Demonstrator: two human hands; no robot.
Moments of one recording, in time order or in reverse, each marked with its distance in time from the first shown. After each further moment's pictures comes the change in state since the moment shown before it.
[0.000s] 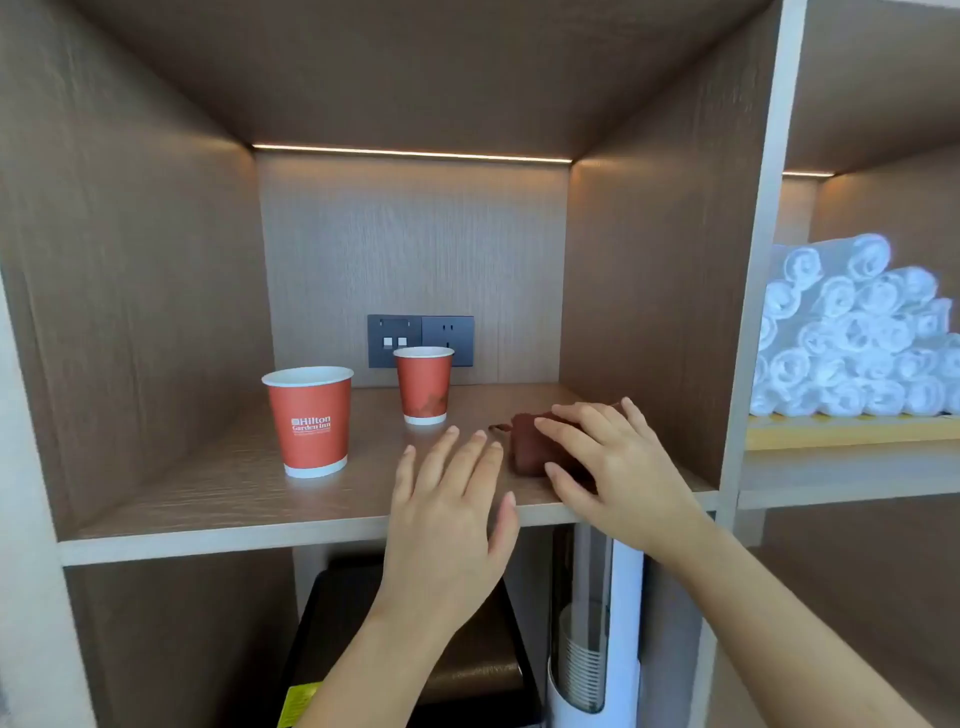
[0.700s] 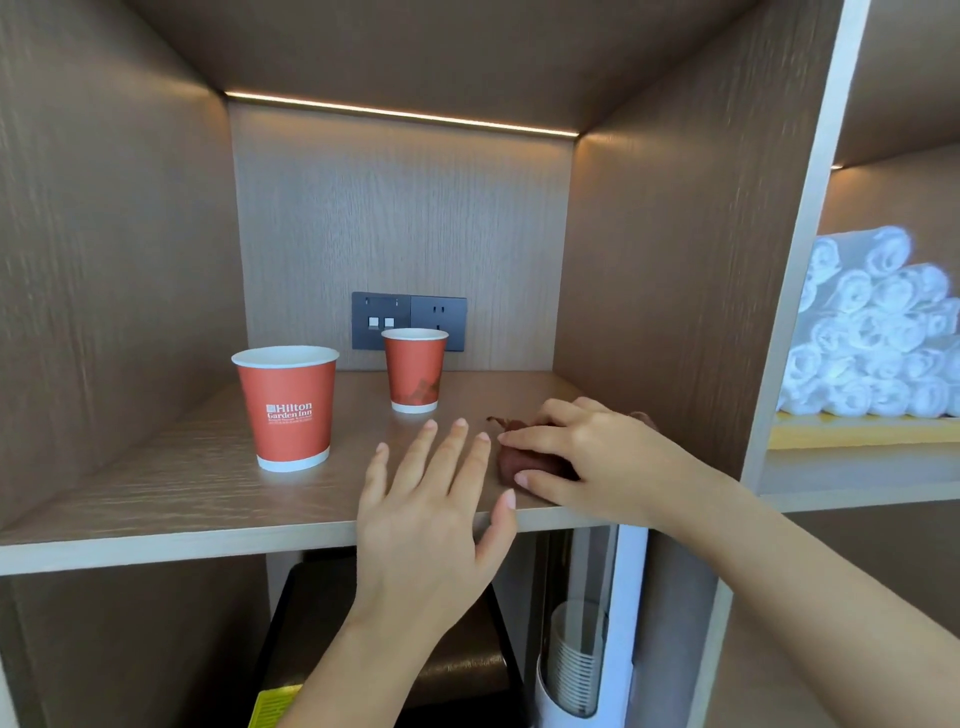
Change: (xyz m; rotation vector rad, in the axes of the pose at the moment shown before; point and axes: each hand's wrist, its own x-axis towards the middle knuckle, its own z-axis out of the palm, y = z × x) left_hand -0.001 -0.019 0.024 0.060 0.127 0.014; right_hand 0.034 -0.004 -0.003 -0.021 -0.332 -0.168
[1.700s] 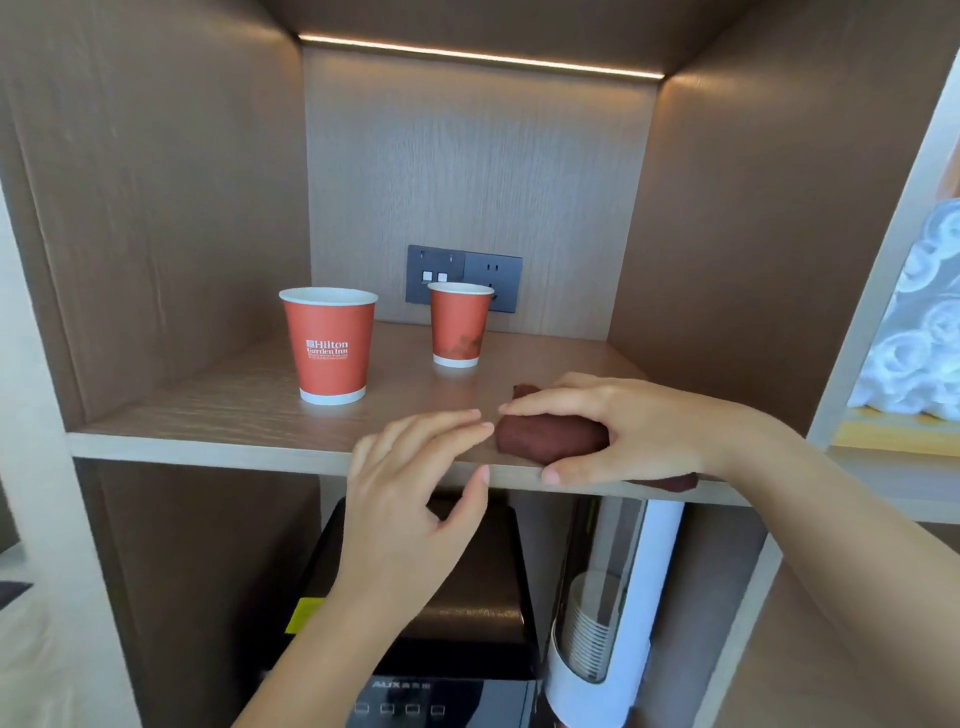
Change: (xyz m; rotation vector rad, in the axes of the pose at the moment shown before) left_hand -0.019 0.005 -0.030 -0.430 0.059 -0.224; right_hand 0.009 0.014 -0.017 0.404 -0.342 -0.132
